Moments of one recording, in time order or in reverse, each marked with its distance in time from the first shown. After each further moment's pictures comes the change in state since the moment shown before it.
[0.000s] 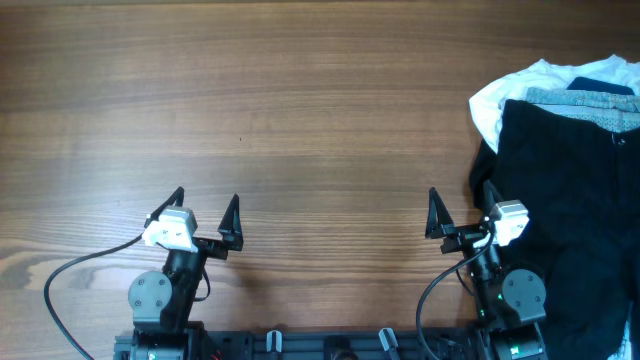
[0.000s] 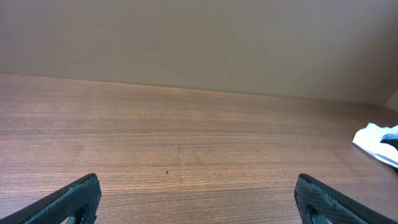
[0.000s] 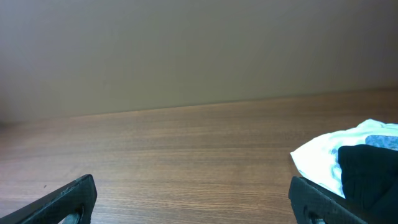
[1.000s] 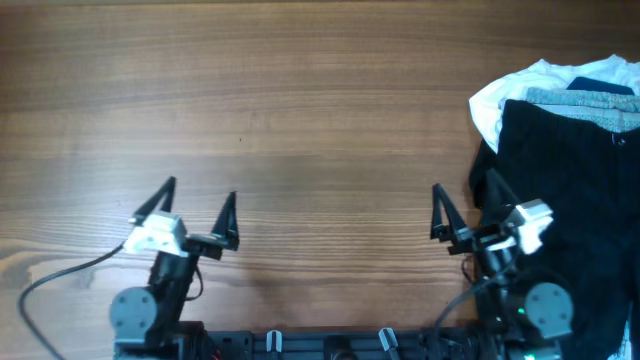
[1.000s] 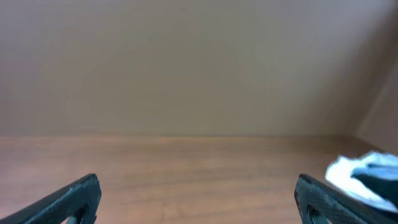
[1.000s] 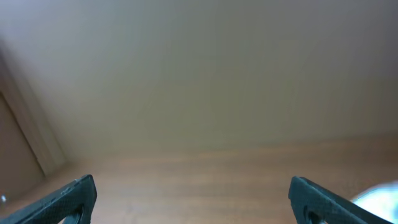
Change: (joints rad) left arm 0.000 0.039 0.182 0.011 0.032 -0.003; right arm 0.000 0.083 0.198 0.049 -0.115 0.100
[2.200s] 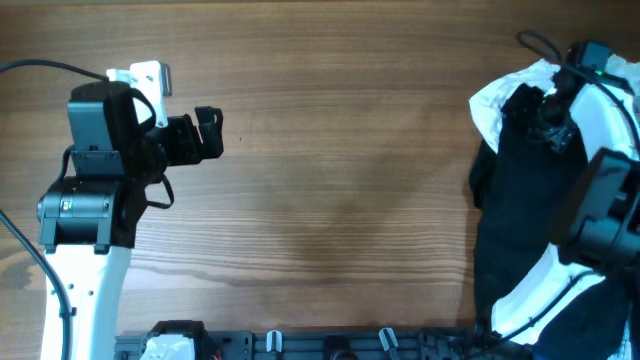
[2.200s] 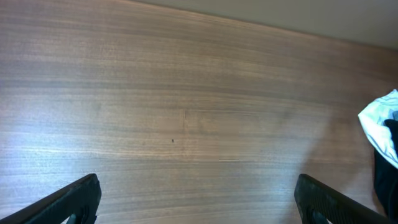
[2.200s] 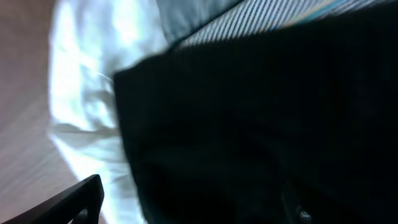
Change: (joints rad) left arm 0.000 1.080 1.055 -0.789 -0.058 0.000; right arm -0.538 1.949 1.322 -0.854 0.034 0.053
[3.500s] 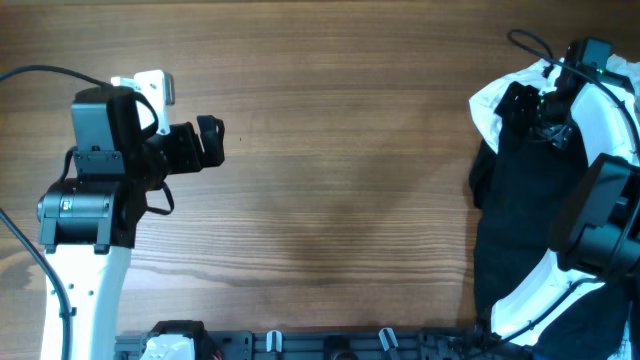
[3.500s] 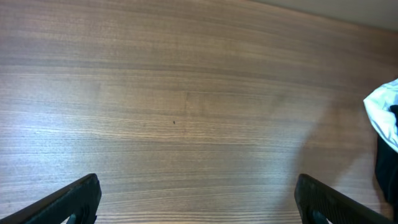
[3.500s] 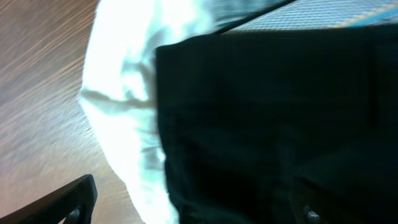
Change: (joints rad) left arm 0.000 0.000 0.000 -0.068 0.003 0.000; right arm 0.011 -0.038 0.000 -0.026 -0.039 -0.120
